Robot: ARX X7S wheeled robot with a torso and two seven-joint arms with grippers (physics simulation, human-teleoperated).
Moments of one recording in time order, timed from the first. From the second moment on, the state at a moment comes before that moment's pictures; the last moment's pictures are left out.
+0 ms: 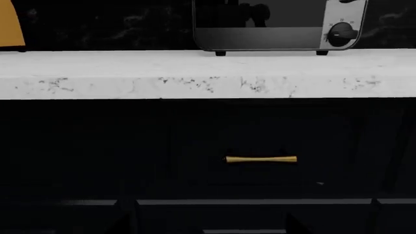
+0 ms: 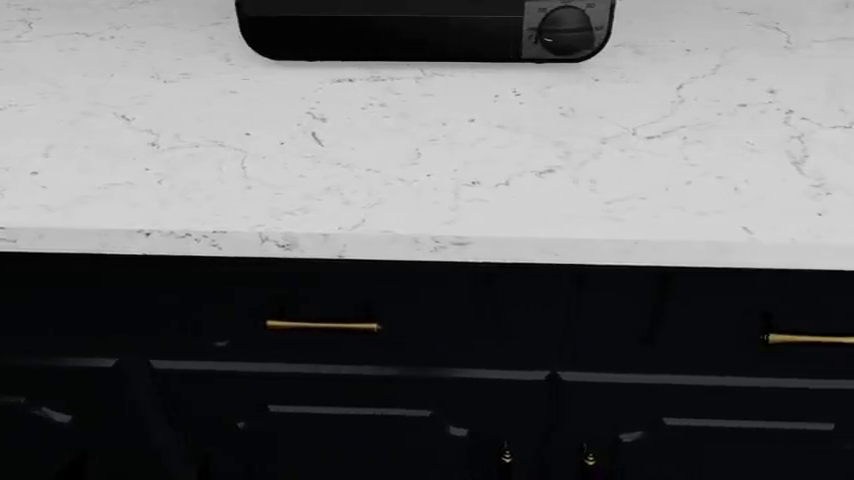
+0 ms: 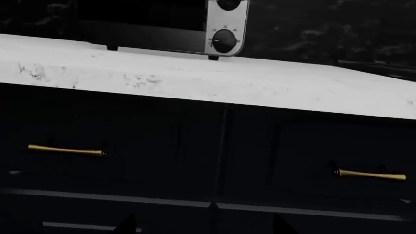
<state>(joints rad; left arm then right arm) -0.02 -0.30 0.35 0.07 -0.28 0.02 -0.35 0.00 0.31 -0.36 -0.09 0.19 -0.01 0.39</state>
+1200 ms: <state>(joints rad) -0.02 -0.32 0.36 0.07 -0.29 0.03 -0.36 0.00 0.32 -0.38 -0.09 0.20 0.00 0.40</state>
